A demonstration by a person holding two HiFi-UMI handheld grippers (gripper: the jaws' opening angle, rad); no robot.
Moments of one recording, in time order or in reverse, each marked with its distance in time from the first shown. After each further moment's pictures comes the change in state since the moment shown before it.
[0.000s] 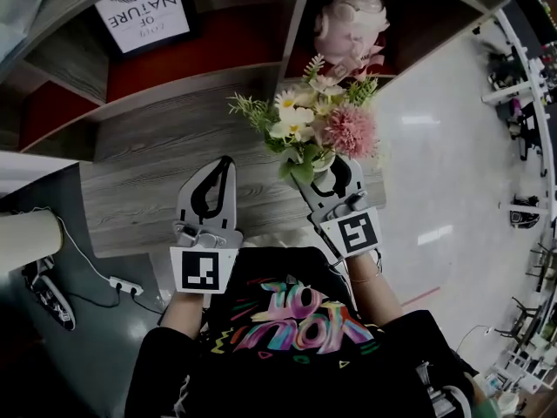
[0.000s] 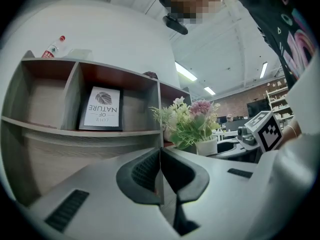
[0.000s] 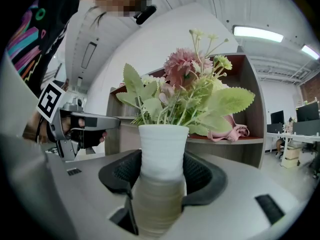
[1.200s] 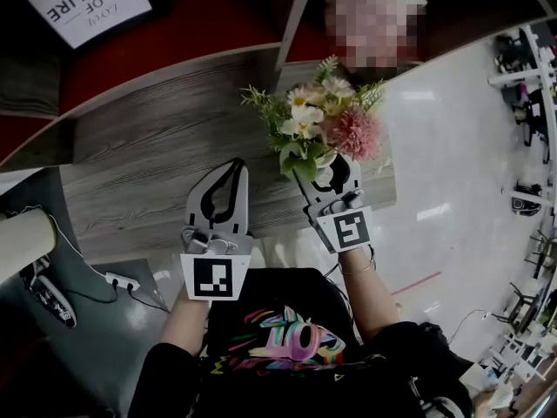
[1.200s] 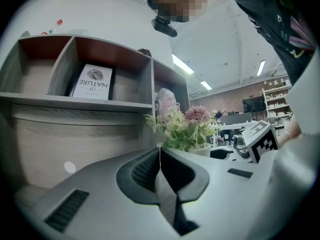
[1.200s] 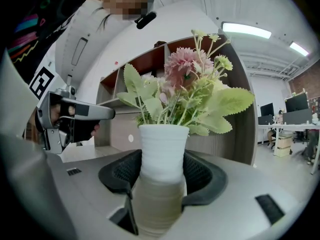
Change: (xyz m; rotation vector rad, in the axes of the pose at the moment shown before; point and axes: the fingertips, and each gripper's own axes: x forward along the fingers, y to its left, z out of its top) left arm 0.034 -0.009 -0.093 0.000 0.114 -0.046; right arm 0.023 -0.028 -0.109 0.066 0.031 -0.103
